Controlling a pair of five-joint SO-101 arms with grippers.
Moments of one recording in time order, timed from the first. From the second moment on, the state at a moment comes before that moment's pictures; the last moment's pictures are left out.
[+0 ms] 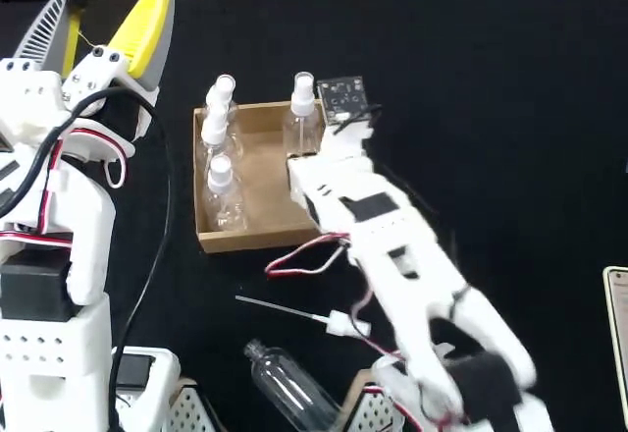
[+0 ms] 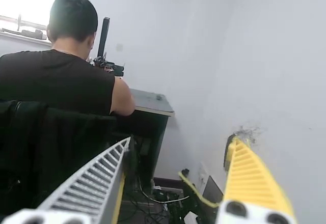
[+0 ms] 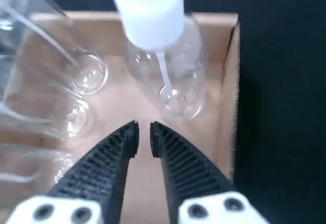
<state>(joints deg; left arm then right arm) -2.8 -54.6 18.4 29.1 11.2 -20.1 -23.3 51.8 25.1 -7.4</state>
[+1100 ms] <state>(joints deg) -19.2 -54.6 18.4 26.9 23.3 -60.9 -53.4 55.4 74.9 0.2</state>
